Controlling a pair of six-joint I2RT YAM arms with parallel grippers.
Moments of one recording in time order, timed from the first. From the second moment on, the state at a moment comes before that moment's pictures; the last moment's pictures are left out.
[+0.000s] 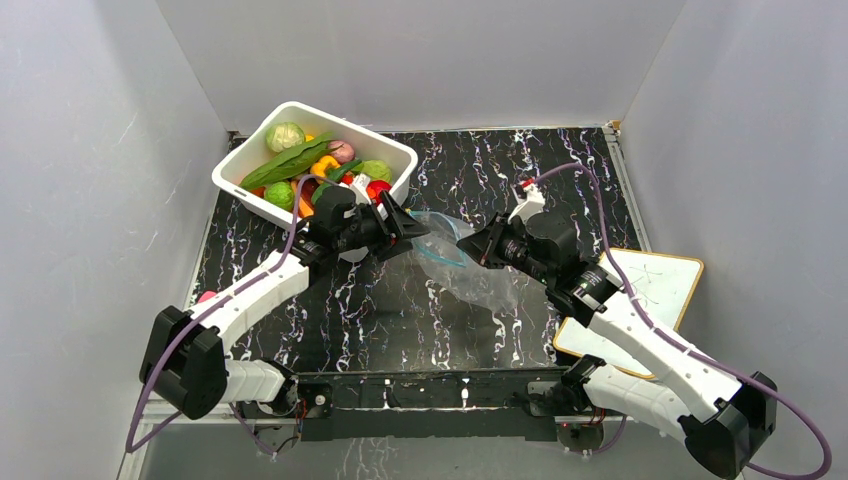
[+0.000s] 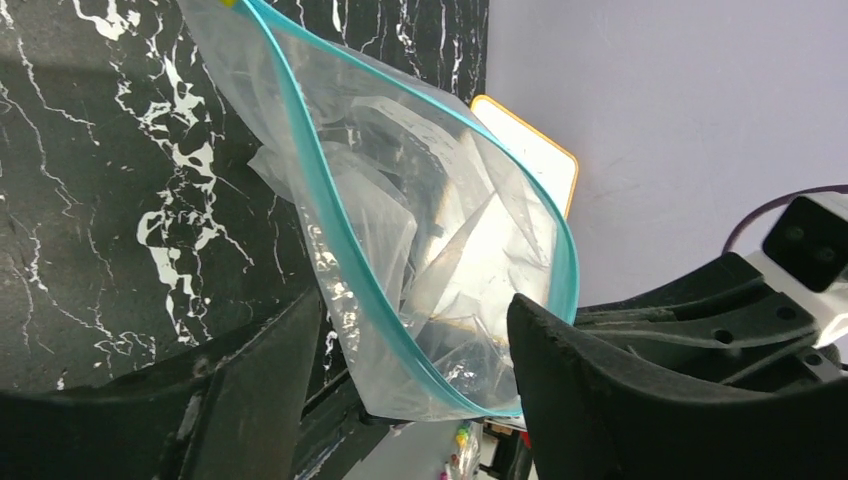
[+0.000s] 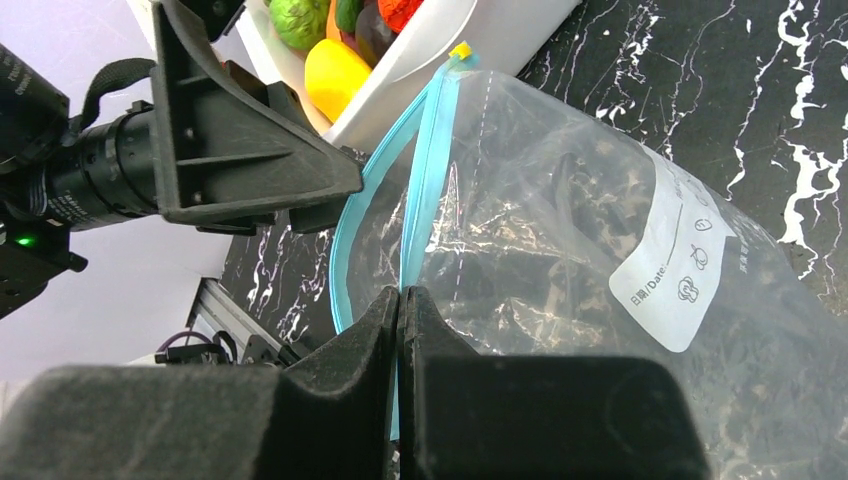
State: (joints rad) left arm -0.55 1.29 0.87 -0.07 0.40 -1.09; right arm 0.66 0.92 0.79 -0.18 -0.07 0.72
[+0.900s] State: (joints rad) left arm -0.56 1.31 0.96 -0.08 0.44 -0.93; right arm 0.67 1.07 1.22 -0.57 0.15 0.52
